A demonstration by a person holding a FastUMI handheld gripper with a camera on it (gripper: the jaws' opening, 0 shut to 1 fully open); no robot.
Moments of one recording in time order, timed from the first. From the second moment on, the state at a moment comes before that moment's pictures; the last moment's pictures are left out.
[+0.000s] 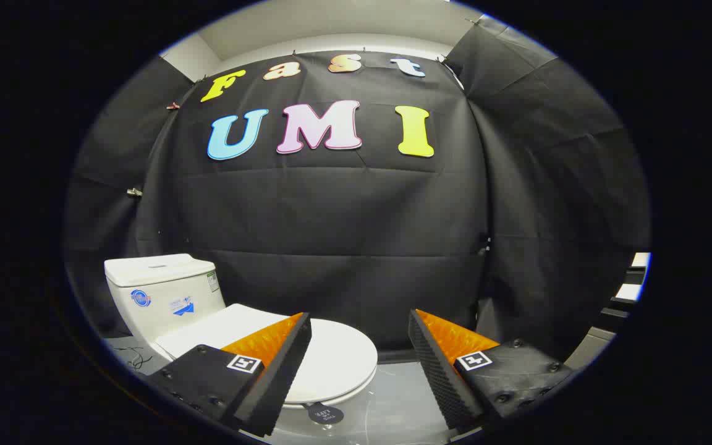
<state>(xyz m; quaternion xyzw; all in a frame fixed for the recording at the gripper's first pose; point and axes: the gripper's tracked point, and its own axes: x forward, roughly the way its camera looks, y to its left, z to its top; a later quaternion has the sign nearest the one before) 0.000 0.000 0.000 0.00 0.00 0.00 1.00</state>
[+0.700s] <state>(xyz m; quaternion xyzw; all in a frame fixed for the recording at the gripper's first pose) 0.000 0.002 -0.002 0.00 0.00 0.00 1.00</state>
